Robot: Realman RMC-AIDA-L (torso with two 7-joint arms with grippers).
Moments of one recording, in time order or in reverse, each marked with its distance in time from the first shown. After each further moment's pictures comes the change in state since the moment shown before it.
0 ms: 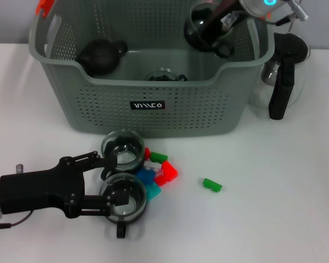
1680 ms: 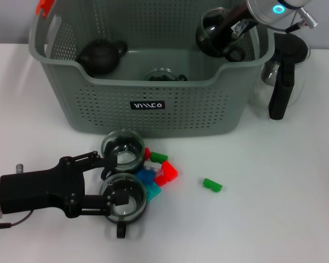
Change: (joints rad) left arm 0.000 -0.001 0.000 0.000 0.000 -0.004 0.000; right arm -0.029 0.003 -0.003 -0.008 -0.040 0.006 0.005
